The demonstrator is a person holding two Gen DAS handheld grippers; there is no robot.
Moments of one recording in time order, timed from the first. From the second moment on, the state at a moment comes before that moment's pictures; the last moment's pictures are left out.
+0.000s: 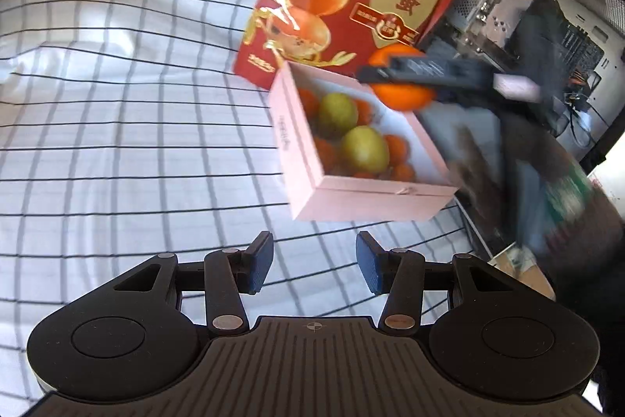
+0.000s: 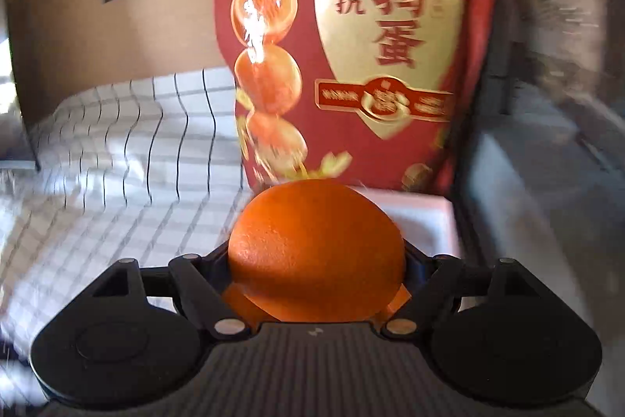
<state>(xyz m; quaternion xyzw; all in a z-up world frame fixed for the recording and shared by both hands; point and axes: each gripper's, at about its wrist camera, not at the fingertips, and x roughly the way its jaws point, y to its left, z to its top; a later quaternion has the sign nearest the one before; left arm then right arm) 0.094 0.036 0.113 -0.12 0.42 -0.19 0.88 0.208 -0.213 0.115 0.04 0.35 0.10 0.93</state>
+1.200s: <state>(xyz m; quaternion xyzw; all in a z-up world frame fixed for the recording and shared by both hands) 0.089 0.095 0.075 -0.13 0.44 -0.22 0.86 0.252 -0.210 0.096 0.13 0.39 0.02 0.91</state>
